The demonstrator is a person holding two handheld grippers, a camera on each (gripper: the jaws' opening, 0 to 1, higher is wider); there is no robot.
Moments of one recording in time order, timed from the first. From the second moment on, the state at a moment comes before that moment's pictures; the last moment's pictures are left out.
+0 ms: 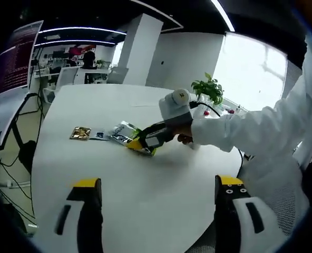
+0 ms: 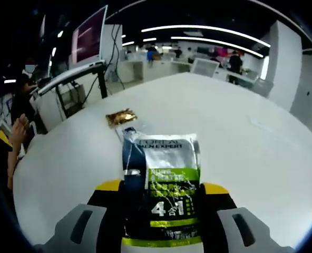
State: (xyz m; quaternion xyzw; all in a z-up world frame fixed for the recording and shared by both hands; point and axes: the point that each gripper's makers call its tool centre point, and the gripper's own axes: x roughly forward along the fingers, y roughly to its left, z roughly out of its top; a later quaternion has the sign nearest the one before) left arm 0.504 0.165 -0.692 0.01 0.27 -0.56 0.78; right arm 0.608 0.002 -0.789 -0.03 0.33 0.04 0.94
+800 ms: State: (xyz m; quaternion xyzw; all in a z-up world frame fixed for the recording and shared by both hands) left arm 0.572 0.104 -0.737 -0.14 0.35 -0.52 0.77; right arm 0.567 -0.007 -0.789 0.01 0.33 0.02 0.95
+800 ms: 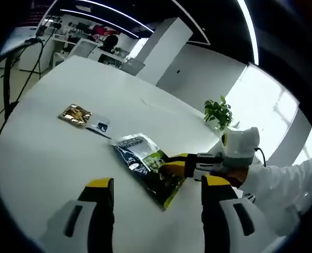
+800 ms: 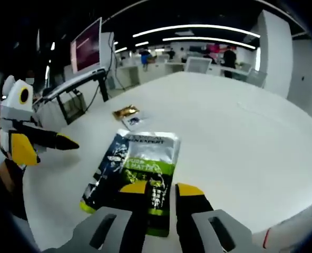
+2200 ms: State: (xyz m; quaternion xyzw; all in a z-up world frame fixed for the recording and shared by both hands) left arm 0.600 0.072 -0.778 -0.18 0.40 -0.50 0.74; right arm 0.561 -0.006 -0.744 0.05 0.28 0.02 0.96
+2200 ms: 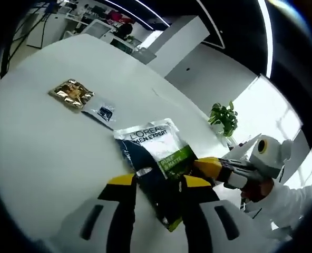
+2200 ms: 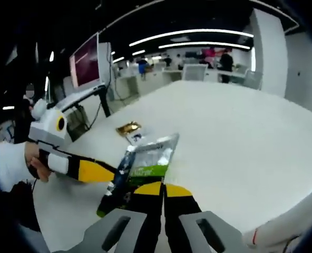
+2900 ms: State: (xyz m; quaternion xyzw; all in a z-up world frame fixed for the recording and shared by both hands) left arm 0.601 0.084 -0.758 0.01 0.28 -0.66 0.70; right arm 0.540 0.039 -0.690 -0.07 0.20 0.21 0.95
